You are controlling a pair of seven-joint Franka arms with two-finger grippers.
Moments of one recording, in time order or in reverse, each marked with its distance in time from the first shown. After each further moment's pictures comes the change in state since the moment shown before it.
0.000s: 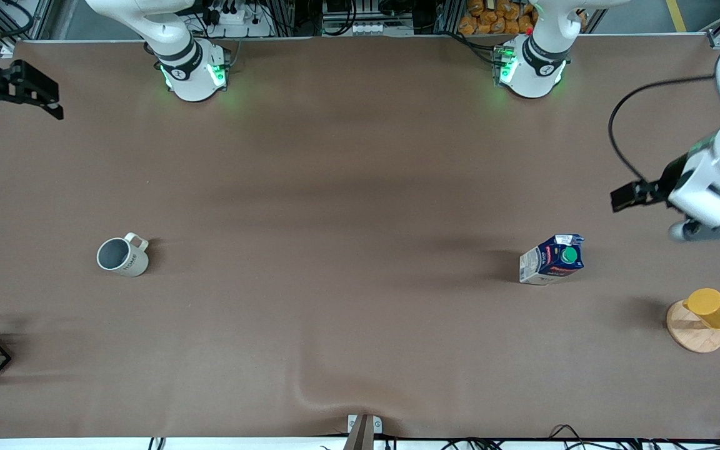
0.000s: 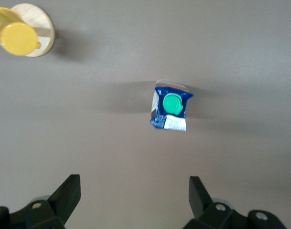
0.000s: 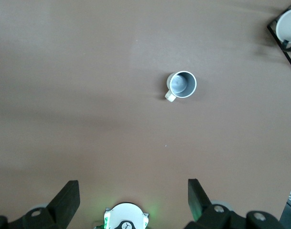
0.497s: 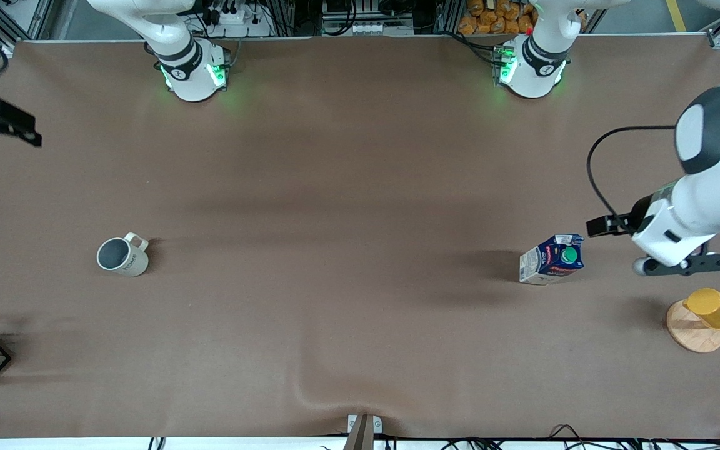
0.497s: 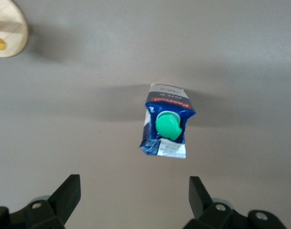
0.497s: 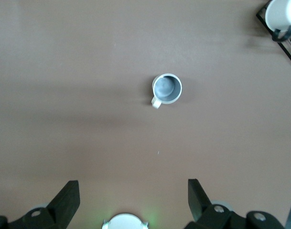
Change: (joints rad) left arm -0.018 0.124 -0.003 -0.002 -0.001 0.071 -0.010; right arm -0.080 0.103 -0.007 -0.030 0.002 0.111 0.000
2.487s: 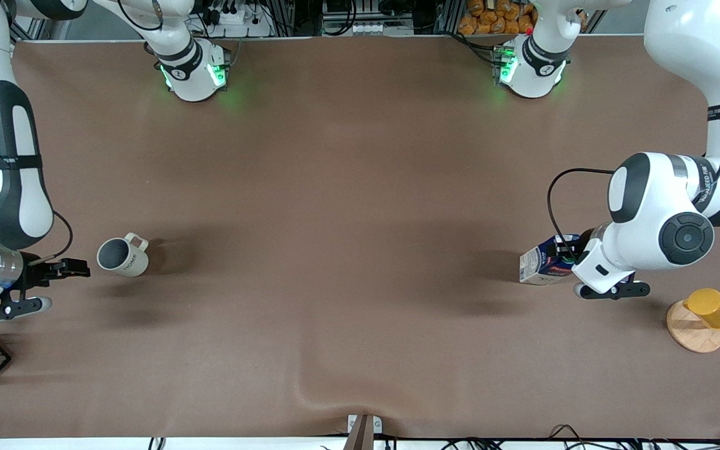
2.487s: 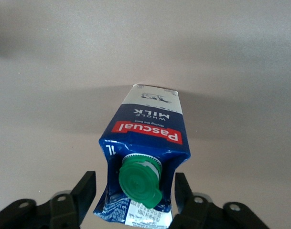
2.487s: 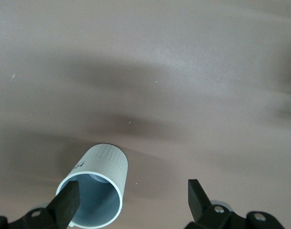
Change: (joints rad) left arm -0.027 0.133 0.002 -0.074 0.000 0.134 -0.018; right arm -0.204 0.425 0.014 -0.190 0.000 0.637 -0.310
